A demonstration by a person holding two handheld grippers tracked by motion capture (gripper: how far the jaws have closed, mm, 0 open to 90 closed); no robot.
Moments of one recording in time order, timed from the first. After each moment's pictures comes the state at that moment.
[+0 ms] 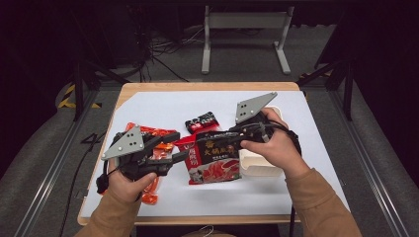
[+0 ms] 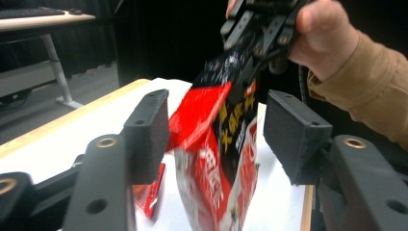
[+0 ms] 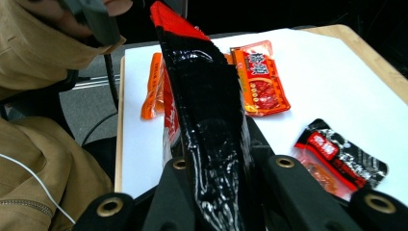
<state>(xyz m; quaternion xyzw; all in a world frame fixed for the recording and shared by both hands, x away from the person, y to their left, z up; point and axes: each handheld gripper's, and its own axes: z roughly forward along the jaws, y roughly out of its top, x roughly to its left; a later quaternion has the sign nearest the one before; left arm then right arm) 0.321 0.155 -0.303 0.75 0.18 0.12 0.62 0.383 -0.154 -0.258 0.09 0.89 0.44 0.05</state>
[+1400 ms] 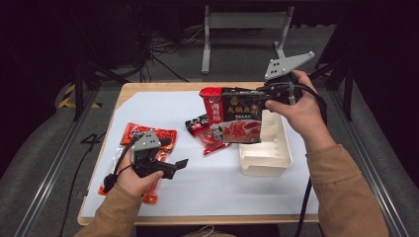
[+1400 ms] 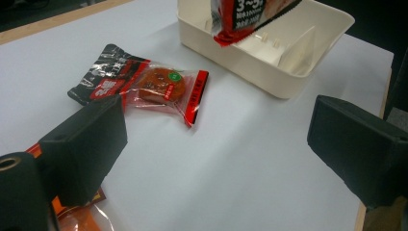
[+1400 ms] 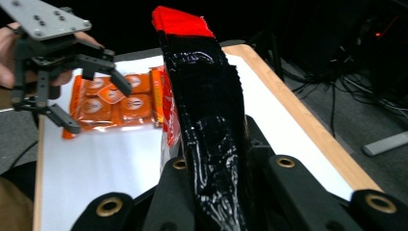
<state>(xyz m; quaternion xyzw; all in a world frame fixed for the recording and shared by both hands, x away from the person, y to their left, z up) 0.359 0.150 -0.366 0.81 0.28 0.10 0.50 0.428 -0.209 -0.201 0.15 0.87 0.45 0.16</state>
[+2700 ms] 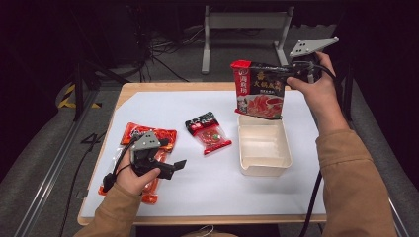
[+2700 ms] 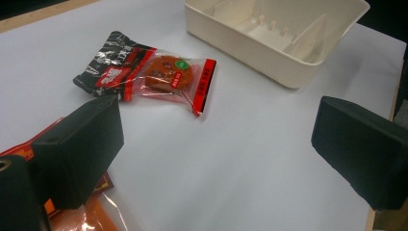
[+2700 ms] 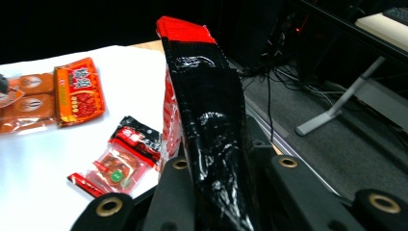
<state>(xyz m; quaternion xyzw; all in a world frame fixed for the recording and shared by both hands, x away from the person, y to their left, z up) 0.364 0.154 -0.372 0.82 0.28 0.10 0.48 0.492 -0.277 -0.204 0.22 0.84 0.44 0.24</state>
